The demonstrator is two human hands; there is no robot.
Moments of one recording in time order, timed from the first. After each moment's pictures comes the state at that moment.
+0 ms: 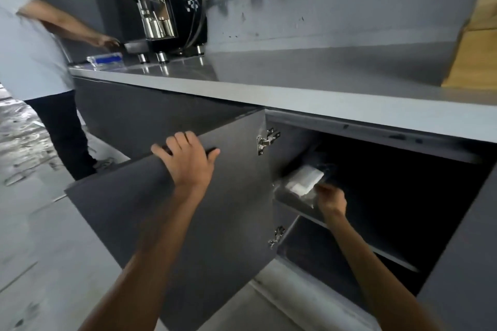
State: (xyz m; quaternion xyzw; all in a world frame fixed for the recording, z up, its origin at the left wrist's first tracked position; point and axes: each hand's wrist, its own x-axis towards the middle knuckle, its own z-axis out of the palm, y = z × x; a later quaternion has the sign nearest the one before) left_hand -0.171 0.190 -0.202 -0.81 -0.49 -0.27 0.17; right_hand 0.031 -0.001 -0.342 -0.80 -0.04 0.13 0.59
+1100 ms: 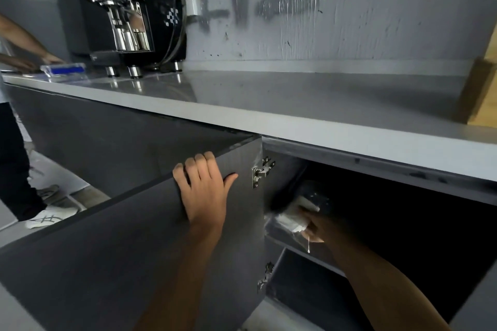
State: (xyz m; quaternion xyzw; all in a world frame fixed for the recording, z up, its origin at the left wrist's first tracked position) left_hand -0.098 0.222 -0.237 -0.79 -0.42 -0.36 0.27; right_hand 0.107 0.050 -0.373 -0.66 0.00 0.34 0.67
